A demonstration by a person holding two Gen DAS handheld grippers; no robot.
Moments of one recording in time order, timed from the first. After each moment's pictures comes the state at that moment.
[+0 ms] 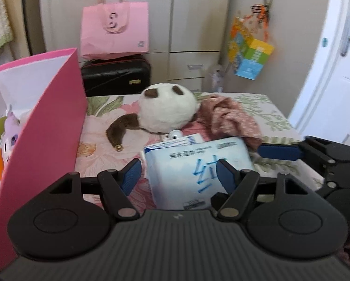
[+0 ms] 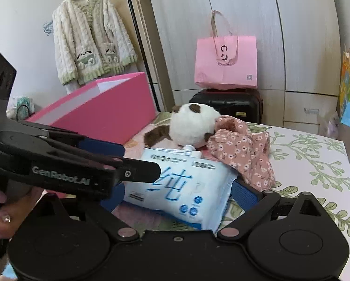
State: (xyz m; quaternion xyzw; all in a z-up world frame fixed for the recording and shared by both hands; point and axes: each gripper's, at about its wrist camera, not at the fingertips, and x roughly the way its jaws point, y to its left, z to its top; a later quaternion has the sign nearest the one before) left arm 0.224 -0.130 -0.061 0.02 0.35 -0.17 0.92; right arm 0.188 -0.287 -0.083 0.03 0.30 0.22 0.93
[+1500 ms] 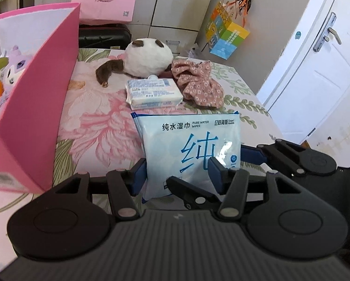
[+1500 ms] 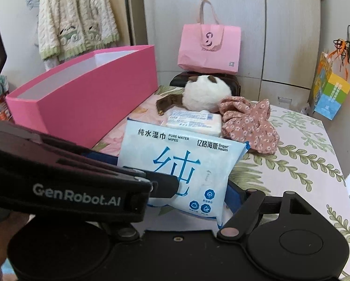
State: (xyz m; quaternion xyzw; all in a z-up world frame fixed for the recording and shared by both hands) left arm 0.154 -0.095 -0.064 -0.04 0.41 -0.24 0.88; right arm 0.114 -0.220 -0.075 -0.02 0.35 0.13 0.93
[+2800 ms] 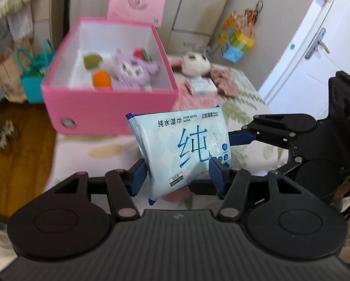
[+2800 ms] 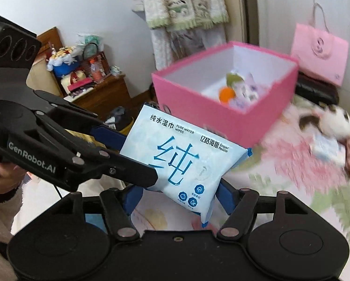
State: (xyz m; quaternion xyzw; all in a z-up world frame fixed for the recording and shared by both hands) left arm 0.055 0.086 0.034 -0.05 0.42 -0.23 0.88; right arm 0.057 -0.088 0.020 -0.06 0.38 0.36 0.85
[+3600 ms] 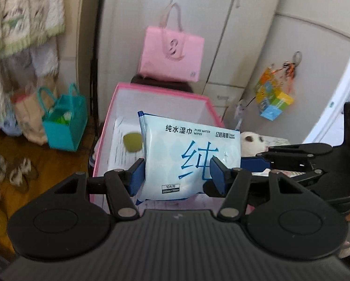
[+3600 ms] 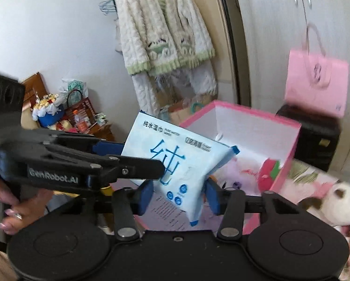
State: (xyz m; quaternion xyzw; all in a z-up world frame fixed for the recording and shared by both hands) left arm 0.203 0.126 0.043 -0.07 0.34 -0.16 0.92; right arm 0.214 -0.062 0.033 0.02 0.35 0.35 0.87
